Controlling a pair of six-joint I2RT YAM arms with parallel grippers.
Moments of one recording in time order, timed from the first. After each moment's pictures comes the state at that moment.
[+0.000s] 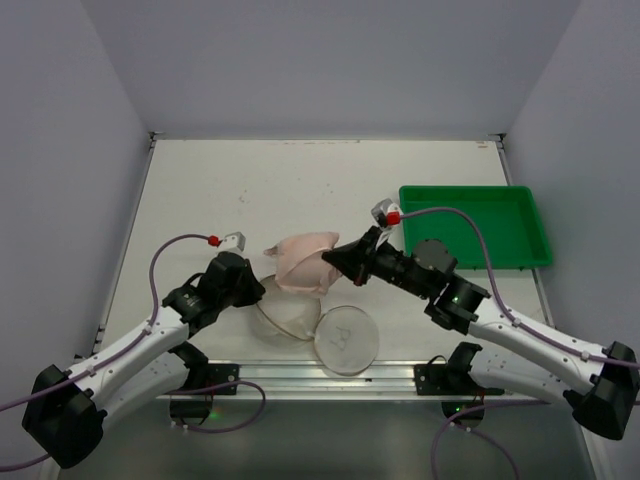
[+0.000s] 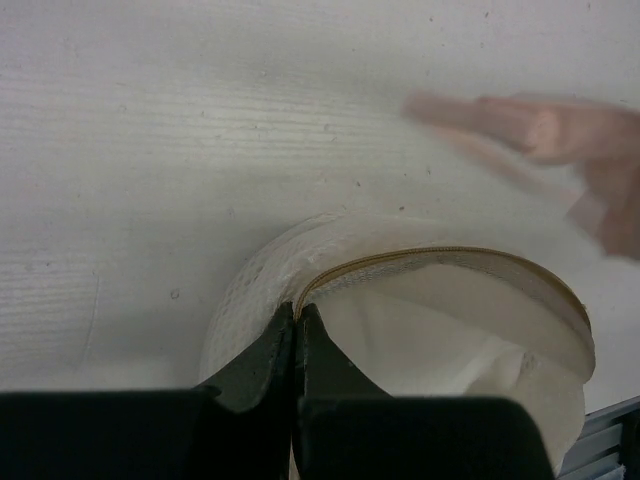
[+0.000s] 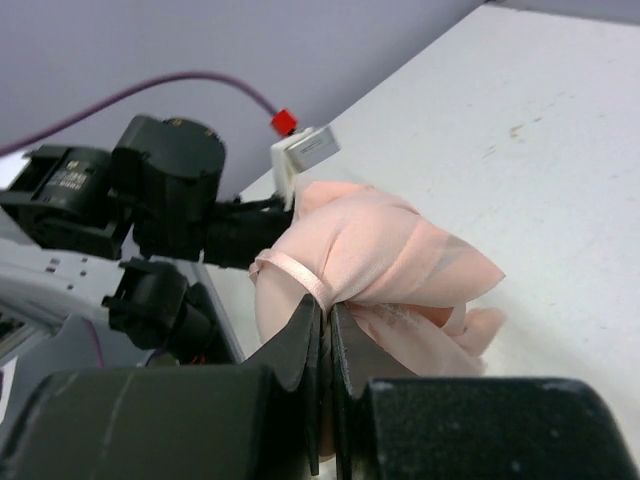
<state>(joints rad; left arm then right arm) -0.60 0.84 0.44 -0.39 -0.12 -0.75 0.93 0.93 0.68 0.23 -0.13 0.43</state>
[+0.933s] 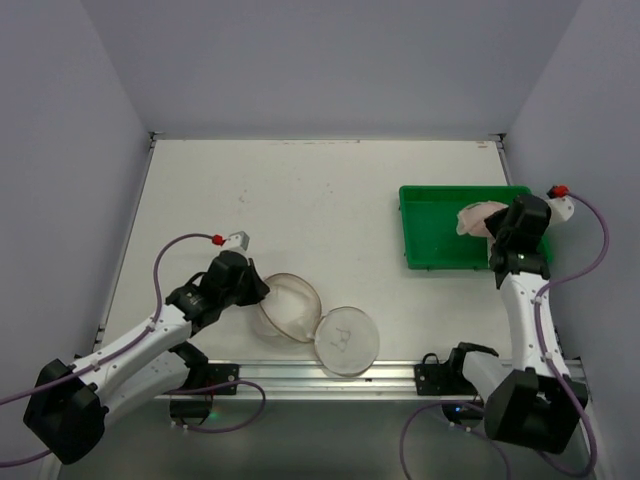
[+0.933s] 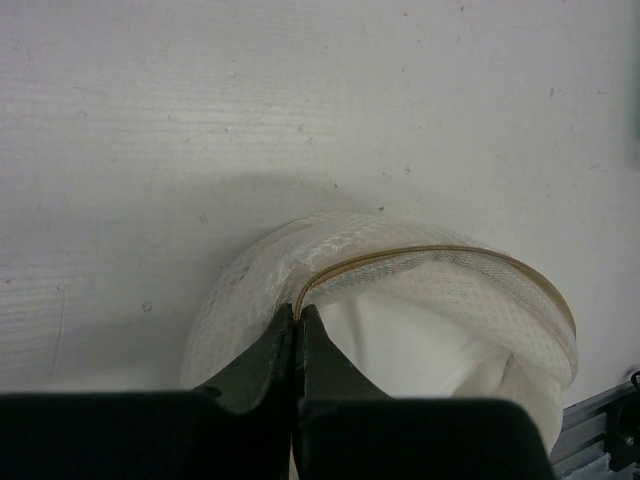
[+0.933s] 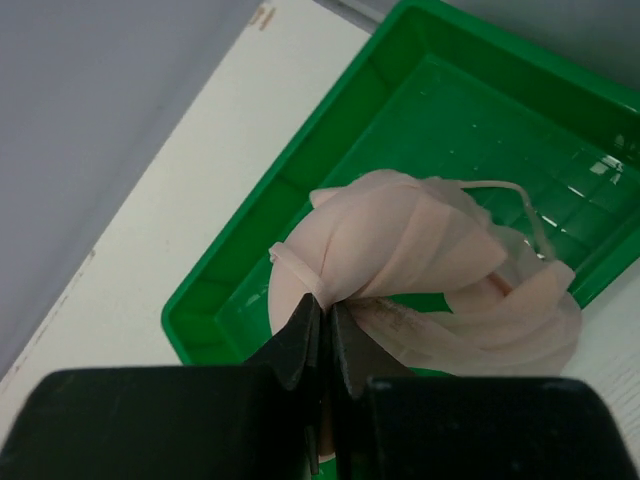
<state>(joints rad) -0.60 0.87 0.43 -0.33 -0.08 -0.75 -0.20 0.97 0.78 -0.23 0.27 0.68</state>
